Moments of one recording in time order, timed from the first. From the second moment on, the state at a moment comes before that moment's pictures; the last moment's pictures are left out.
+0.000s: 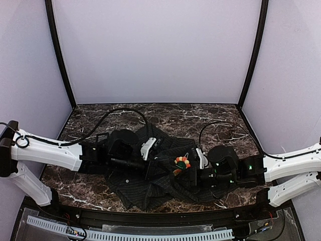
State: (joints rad) left arm -1.18 1.49 0.91 0.08 0.23 -0.63; right arm 1.23 1.12 0.56 -0.02 0.04 1.01
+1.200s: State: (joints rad) left arm -1.18 1.46 0.86 0.16 0.28 -0.60; right arm 1.22 1.19 0.60 0.07 0.10 1.17
